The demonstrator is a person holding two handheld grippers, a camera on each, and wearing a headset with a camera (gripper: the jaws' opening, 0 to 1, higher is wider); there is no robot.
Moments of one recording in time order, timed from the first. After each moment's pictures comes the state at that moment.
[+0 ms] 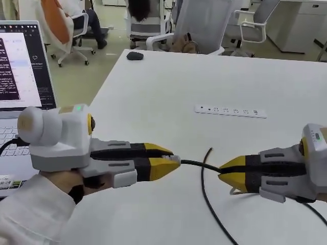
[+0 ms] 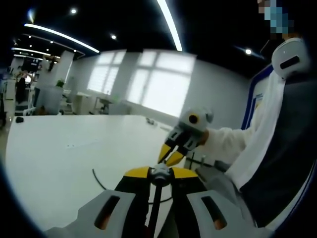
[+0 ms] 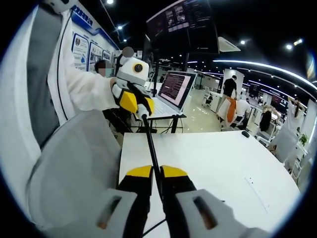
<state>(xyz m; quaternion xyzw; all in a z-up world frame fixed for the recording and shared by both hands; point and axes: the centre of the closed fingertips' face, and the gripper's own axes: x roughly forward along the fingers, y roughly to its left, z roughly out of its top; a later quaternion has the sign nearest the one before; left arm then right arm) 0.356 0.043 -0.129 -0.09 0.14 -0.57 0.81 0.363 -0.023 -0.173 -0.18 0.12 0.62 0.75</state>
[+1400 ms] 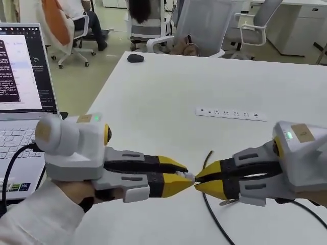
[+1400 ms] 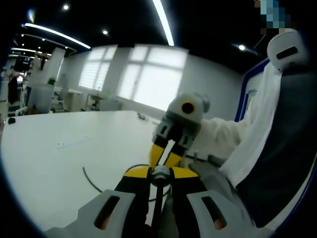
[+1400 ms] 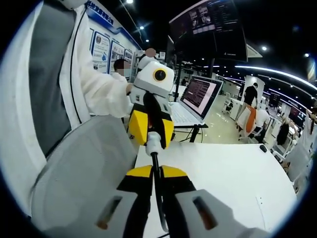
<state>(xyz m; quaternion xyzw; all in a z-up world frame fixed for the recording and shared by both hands) 0.345 0.026 -0.136 -0.08 0.15 -0.59 0.79 0.342 0.016 -0.165 -0.20 0.10 0.69 0.69</state>
